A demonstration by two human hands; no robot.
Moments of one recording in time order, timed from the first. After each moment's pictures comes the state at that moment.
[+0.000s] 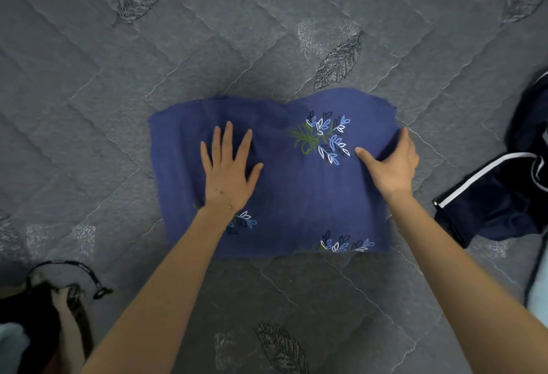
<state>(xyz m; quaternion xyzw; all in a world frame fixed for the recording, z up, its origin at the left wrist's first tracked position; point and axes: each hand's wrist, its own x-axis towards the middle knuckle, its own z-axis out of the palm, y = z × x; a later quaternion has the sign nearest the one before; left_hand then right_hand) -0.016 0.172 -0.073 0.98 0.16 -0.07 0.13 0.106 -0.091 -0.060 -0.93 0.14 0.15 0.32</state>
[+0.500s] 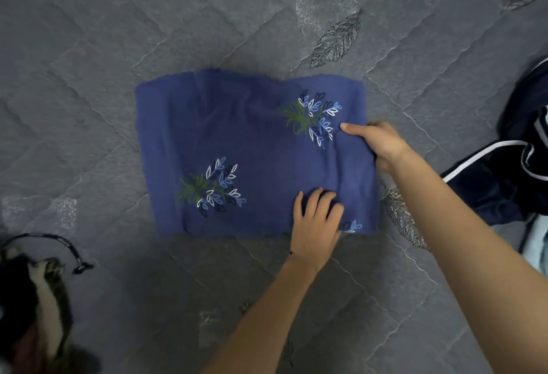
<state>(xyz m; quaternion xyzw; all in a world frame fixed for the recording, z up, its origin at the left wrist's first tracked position) -0.071 -0.015 -0.070 0.97 0.03 -0.08 0.22 0.129 -0.080 -0.048 -0.74 0.22 0.37 0.51</state>
